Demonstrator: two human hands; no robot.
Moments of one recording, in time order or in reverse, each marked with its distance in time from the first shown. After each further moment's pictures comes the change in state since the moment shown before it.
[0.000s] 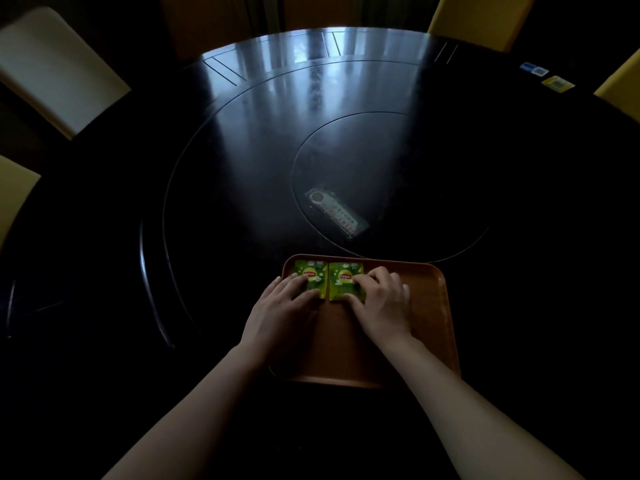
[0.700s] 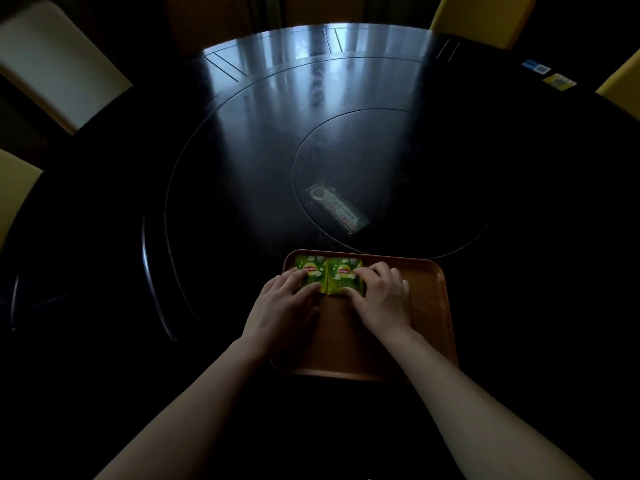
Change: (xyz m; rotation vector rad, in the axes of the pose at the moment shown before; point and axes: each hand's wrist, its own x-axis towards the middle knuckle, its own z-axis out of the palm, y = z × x) left_hand -0.002 0.003 -0.007 0.034 -0.050 -0.030; right_hand 0.002 0.003 0.001 0.056 -0.032 0.012
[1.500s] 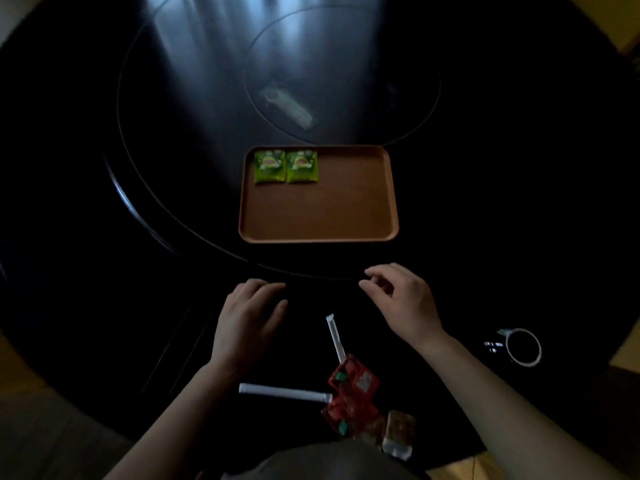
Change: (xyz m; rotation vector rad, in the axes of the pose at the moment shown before) left_hand -0.215 0.104 -0.024 -0.407 0.080 -0.125; right_hand -0.240 0.063 -0.072 0.286 -0.051 0.050
